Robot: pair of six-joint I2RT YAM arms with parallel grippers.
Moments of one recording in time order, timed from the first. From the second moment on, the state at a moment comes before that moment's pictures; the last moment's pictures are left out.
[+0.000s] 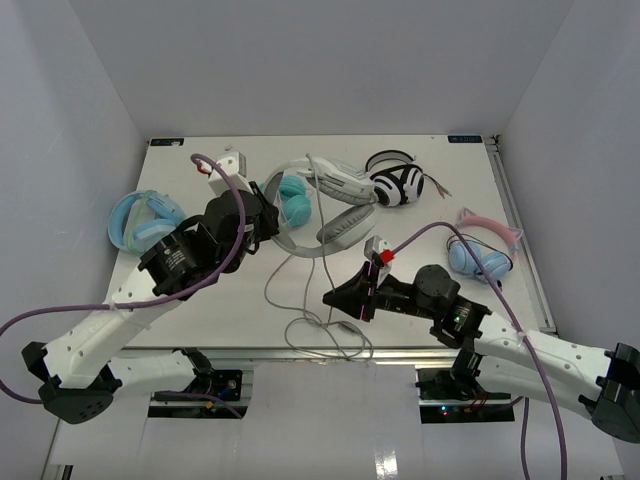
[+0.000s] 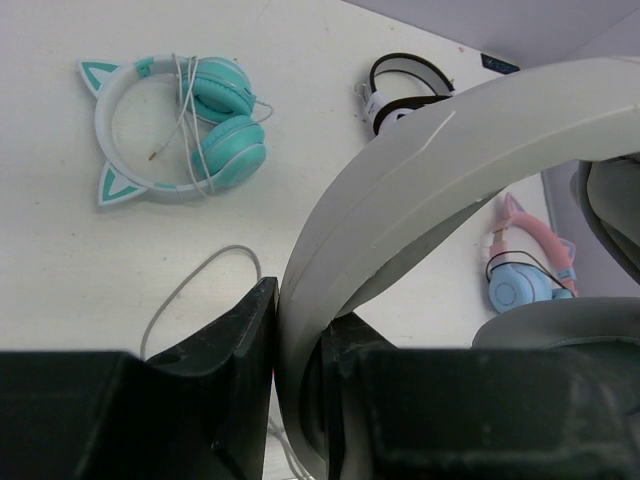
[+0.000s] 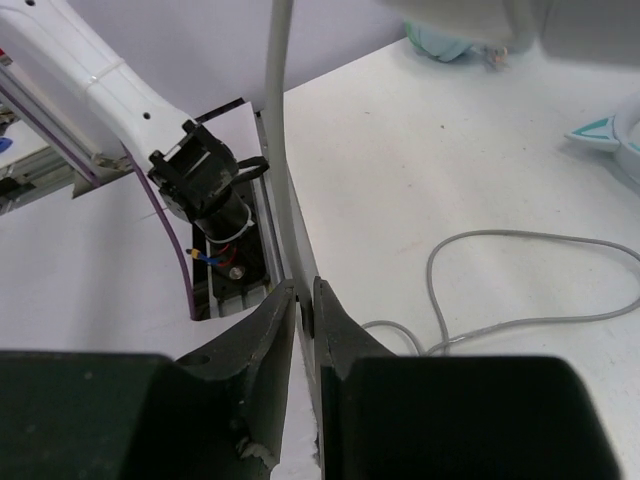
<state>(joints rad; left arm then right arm) -0.89 1.08 1.38 -0.75 -0.64 -0.73 1.04 0.83 0.47 0.36 -0.35 0.32</state>
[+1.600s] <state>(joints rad) -0.89 1.01 1.49 -0.79 -0.60 -0.65 1.07 1.30 0.12 1.25 -0.18 0.28</state>
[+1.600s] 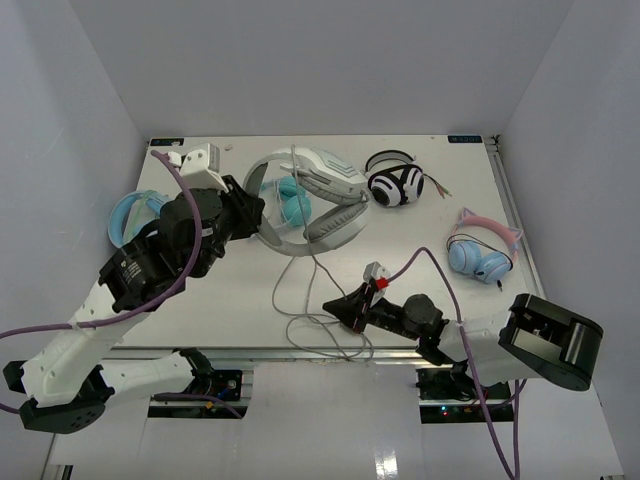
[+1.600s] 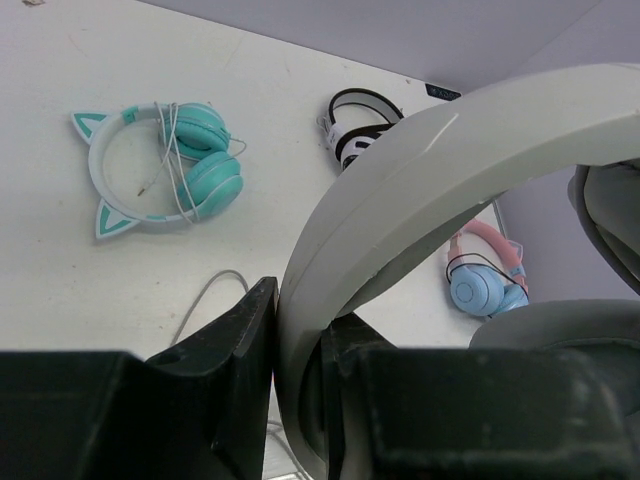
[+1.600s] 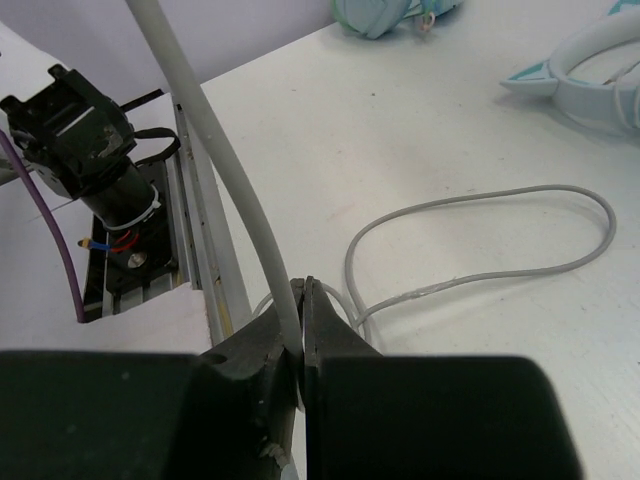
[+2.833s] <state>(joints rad) -0.88 1.16 1.41 -0.97 -0.06 -0.27 0.82 0.84 0.48 0.51 0.14 0.04</state>
